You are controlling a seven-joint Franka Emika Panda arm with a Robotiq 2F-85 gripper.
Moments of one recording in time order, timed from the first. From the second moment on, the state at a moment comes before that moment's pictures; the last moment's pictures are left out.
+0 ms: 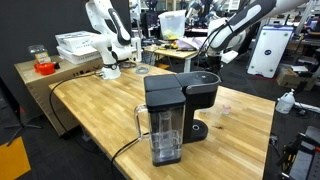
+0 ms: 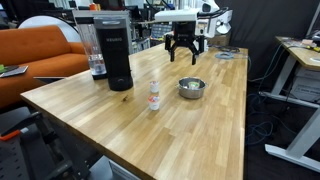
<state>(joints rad) -0.08 0.58 -0.07 -1.73 -0.04 2.27 -0.27</state>
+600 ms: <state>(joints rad) -0.09 0.77 -0.07 -1.54 -0.04 2.26 -0.27</state>
